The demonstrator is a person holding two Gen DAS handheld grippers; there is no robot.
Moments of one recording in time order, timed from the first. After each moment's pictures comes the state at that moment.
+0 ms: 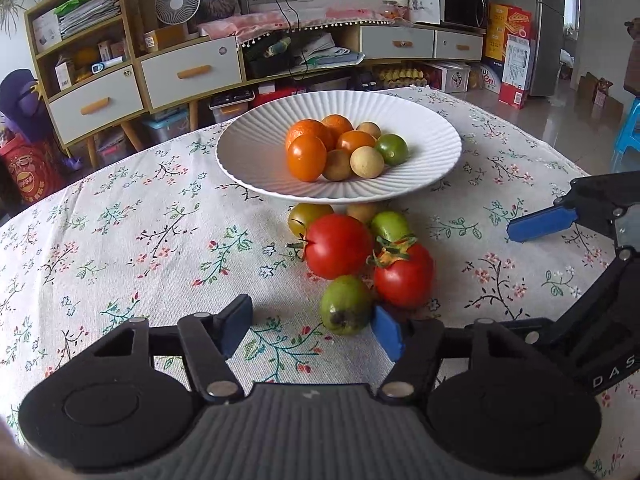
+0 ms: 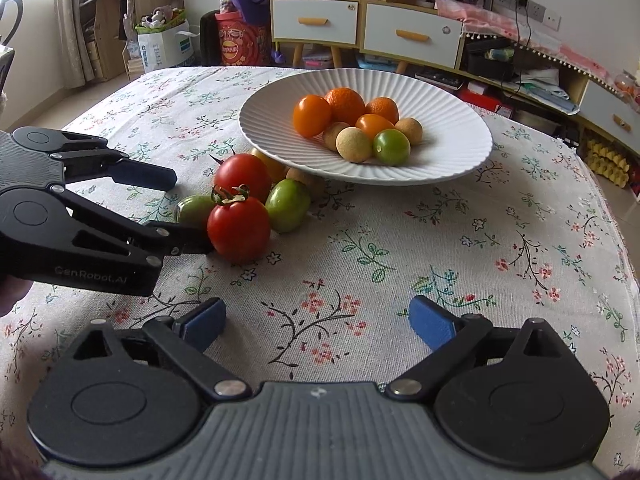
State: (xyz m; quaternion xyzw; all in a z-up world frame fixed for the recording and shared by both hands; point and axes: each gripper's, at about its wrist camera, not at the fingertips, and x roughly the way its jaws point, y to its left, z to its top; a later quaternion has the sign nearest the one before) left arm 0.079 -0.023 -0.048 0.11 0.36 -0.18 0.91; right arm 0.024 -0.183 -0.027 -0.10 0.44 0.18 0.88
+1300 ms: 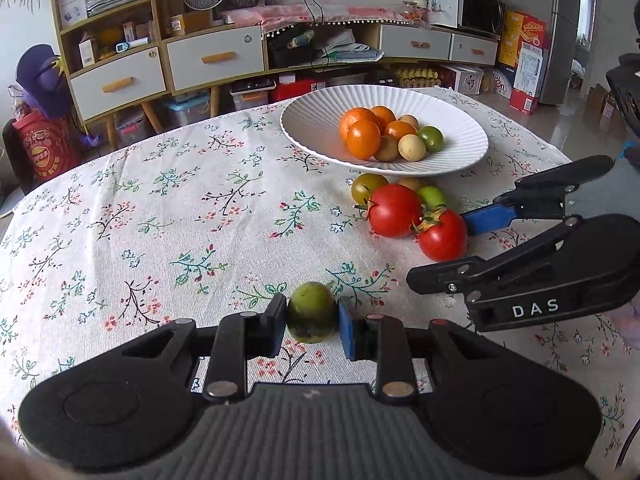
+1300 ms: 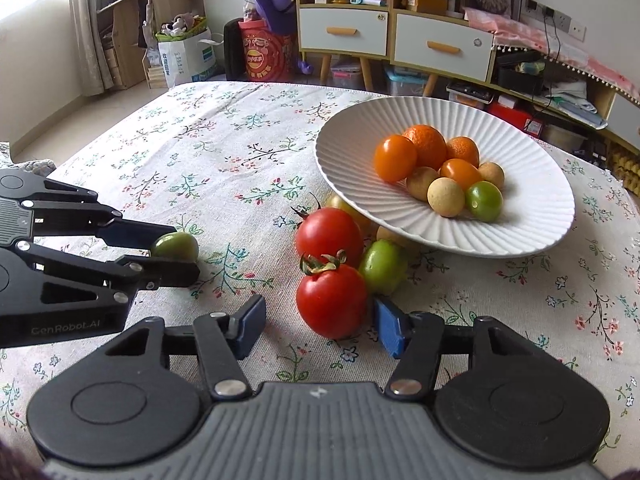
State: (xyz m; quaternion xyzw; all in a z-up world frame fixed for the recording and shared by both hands) left arm 0.058 0.031 -0.039 0.09 0.37 -0.16 0.91; right arm 0.042 -0.124 -0.022 -0.08 0.43 0.20 0.88
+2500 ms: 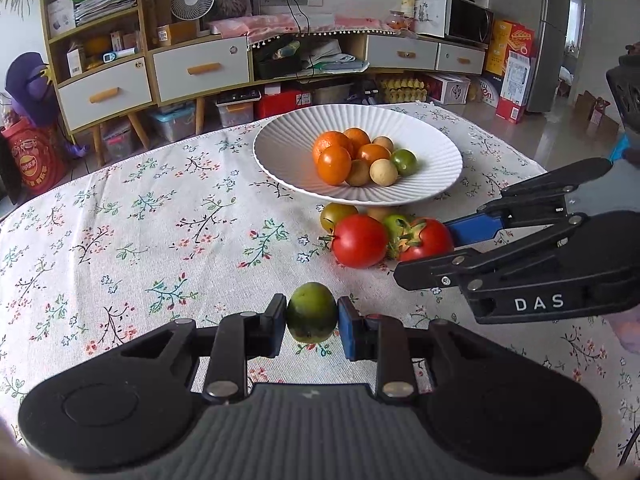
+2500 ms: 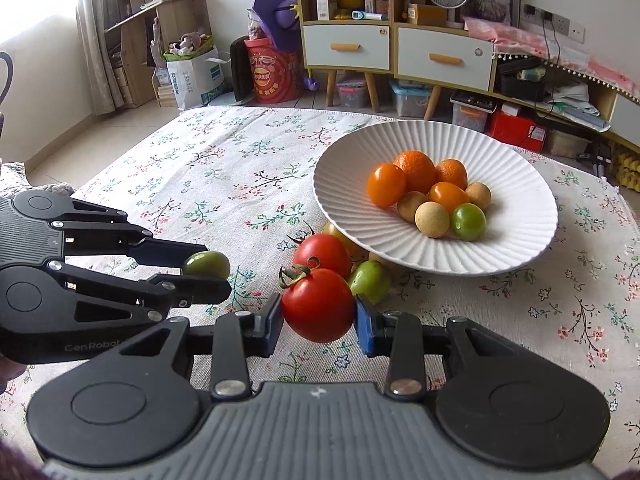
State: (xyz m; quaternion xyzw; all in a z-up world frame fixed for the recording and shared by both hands) left arm 0.063 0.013 -0.025 0.08 0.36 -0.18 0.91; right arm 0.040 -0.140 0.001 -0.06 0.42 0.22 0.88
